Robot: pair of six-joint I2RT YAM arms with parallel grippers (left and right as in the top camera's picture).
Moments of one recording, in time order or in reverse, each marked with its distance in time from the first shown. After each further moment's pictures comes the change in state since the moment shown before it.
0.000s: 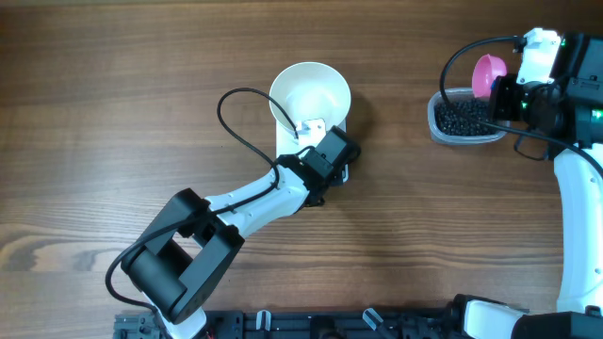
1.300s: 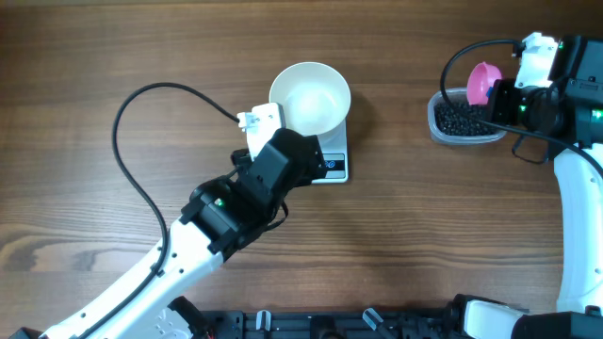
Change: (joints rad) left arm 0.008 -0.617 -0.002 -0.328 -0.106 -0.003; right arm 0.000 0.000 0.000 -0.047 -0.032 0.038
